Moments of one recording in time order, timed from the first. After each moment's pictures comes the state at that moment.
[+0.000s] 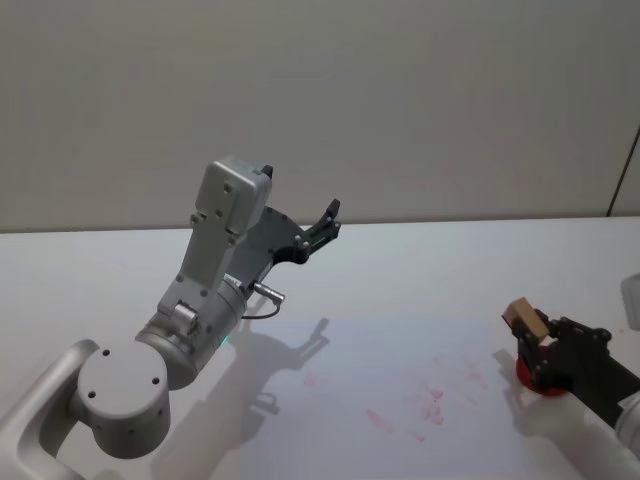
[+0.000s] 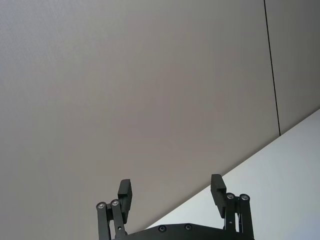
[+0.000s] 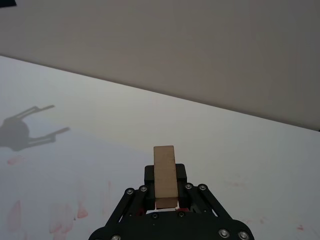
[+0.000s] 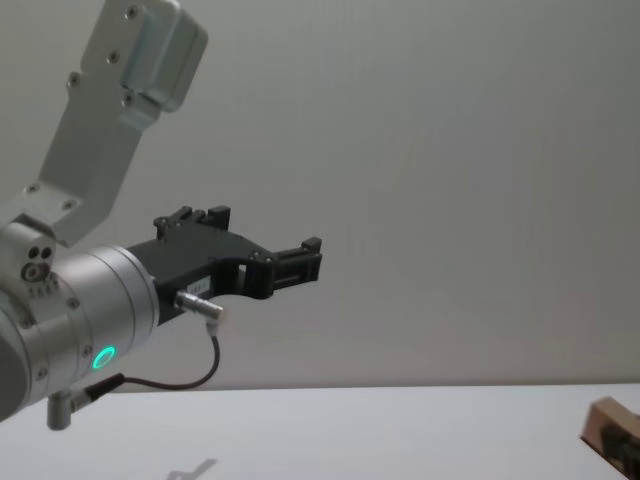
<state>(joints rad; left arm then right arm) -0.24 0.38 0.45 -1.63 -0.20 0.01 -0.01 -0.11 0.37 -0.19 -1.70 0.23 0.13 0.24</state>
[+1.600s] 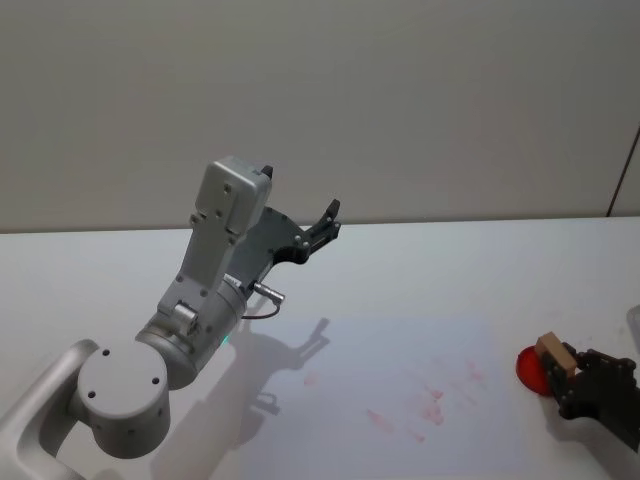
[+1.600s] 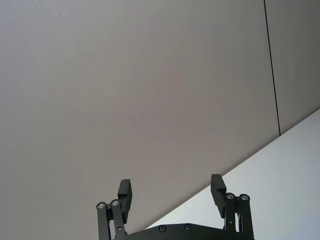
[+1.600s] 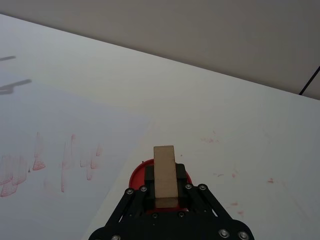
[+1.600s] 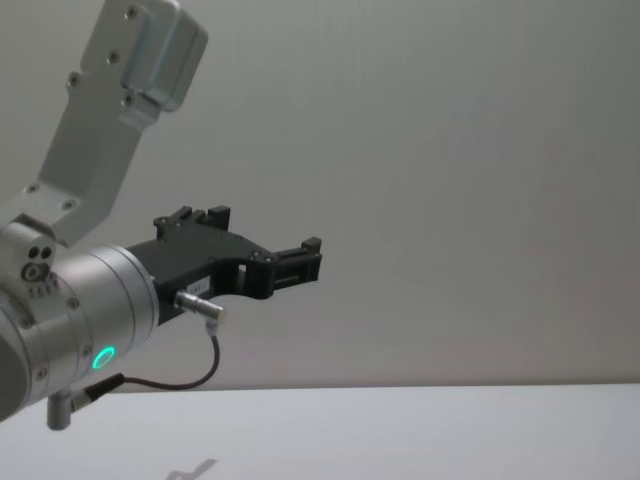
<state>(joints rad) -0.24 0.38 0.45 -1.63 -0.20 0.01 -0.01 -0.12 0.40 -0.16 -1.63 0.18 0.15 0.23</state>
